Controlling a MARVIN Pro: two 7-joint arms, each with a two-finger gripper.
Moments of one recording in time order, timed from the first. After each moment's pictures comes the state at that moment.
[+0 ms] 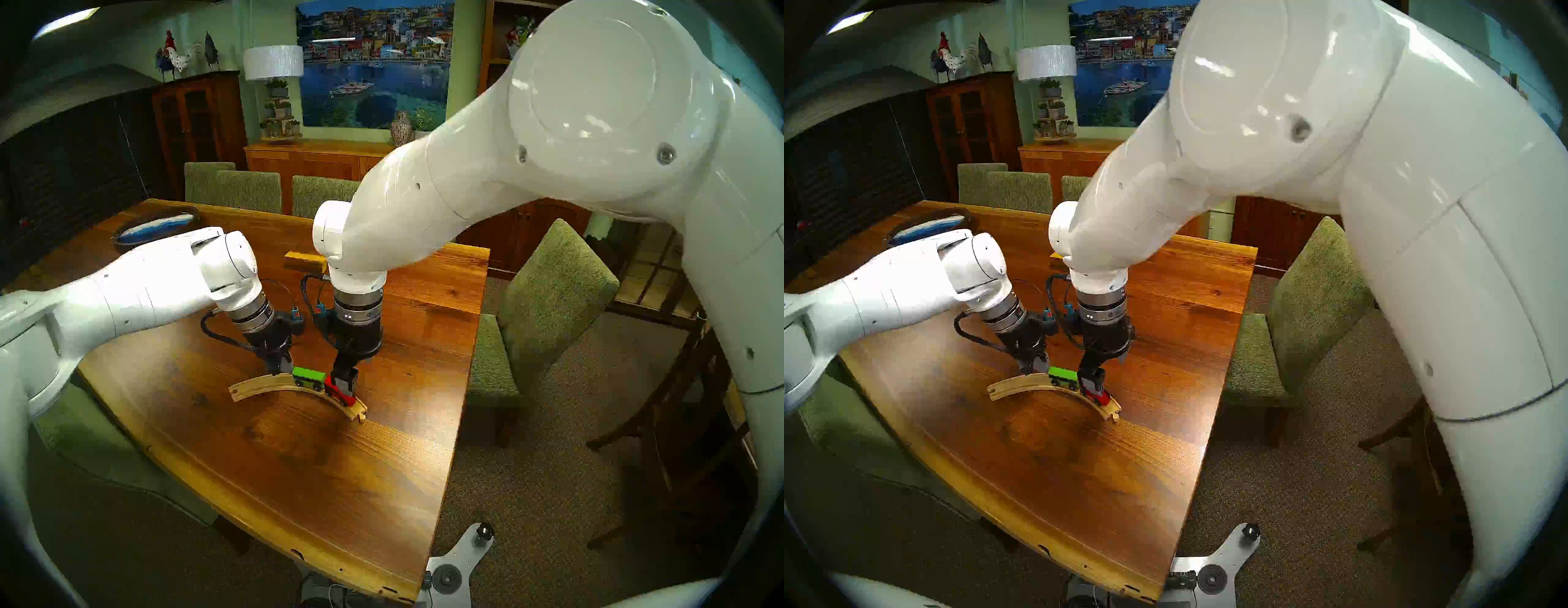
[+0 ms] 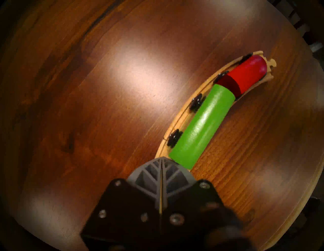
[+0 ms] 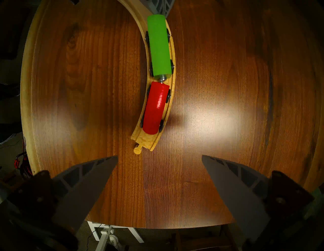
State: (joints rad) left arm 0.27 -0.76 -0.04 -1.22 -0.35 0.63 -1.12; right arm 0.49 -1.90 -1.13 -1.13 2.06 0.74 0.62
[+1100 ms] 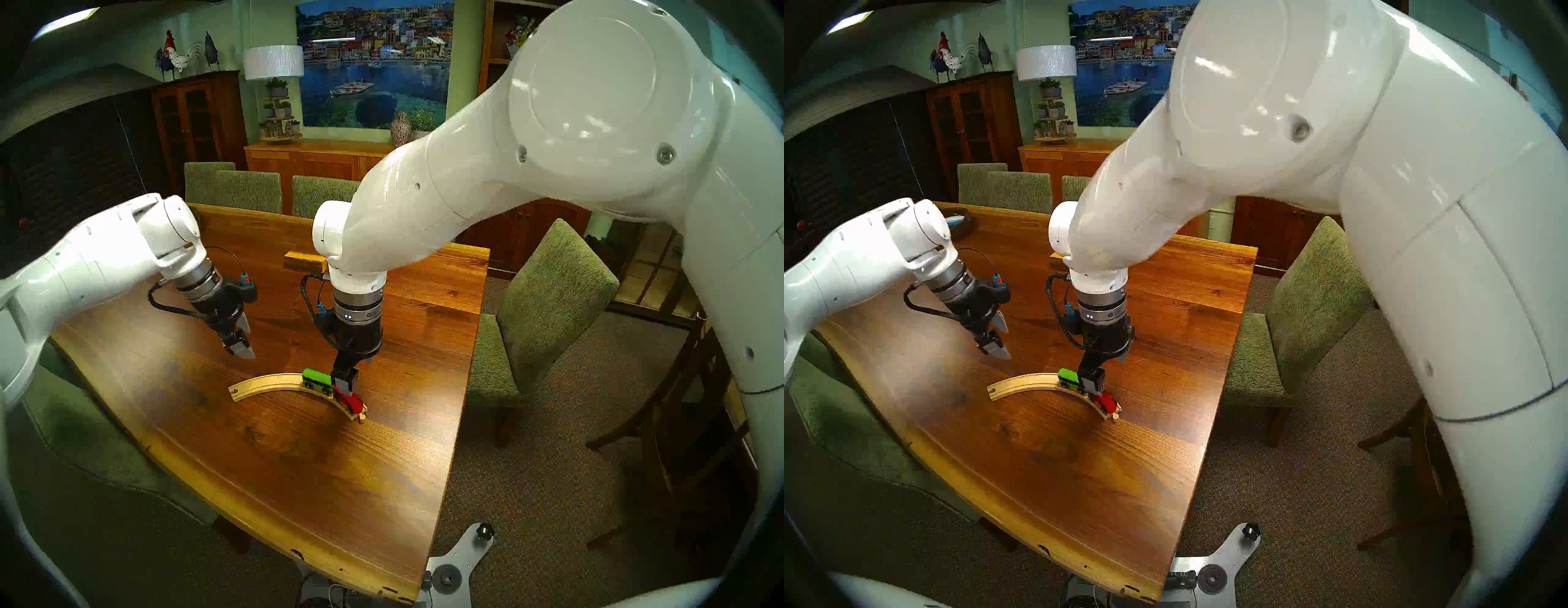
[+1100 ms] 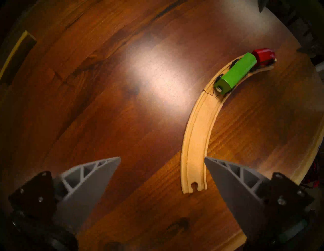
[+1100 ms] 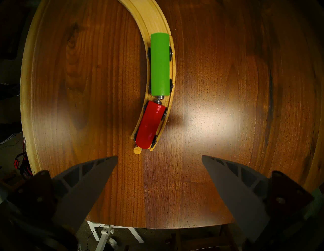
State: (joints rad) left arm 0.16 -0.60 -0.09 -1.13 -0.30 0.57 -1.27; right arm 0.49 -1.90 -1.13 -1.13 2.06 0.74 0.62
